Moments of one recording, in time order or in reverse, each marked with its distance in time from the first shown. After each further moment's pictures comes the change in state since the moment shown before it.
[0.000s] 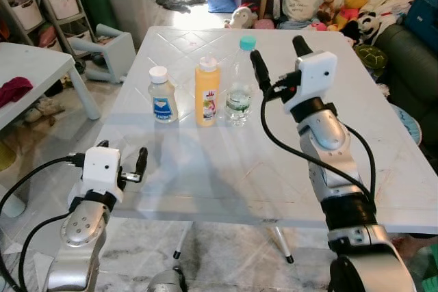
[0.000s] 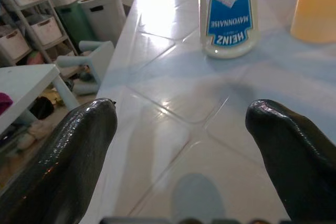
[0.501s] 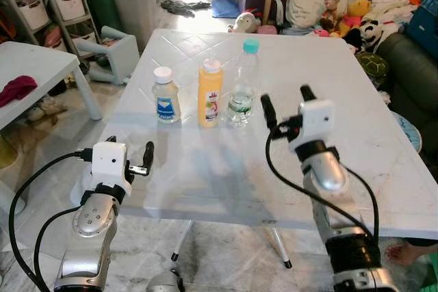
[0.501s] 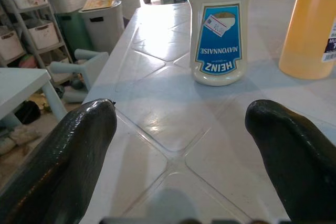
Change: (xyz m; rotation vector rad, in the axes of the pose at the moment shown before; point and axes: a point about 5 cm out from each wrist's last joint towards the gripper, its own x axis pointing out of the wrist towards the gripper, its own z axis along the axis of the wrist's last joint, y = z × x) left arm 0.018 -0.013 0.001 -0.073 -0.042 0.011; right arm -0.050 0.001 -0.028 0.009 0.114 -0.115
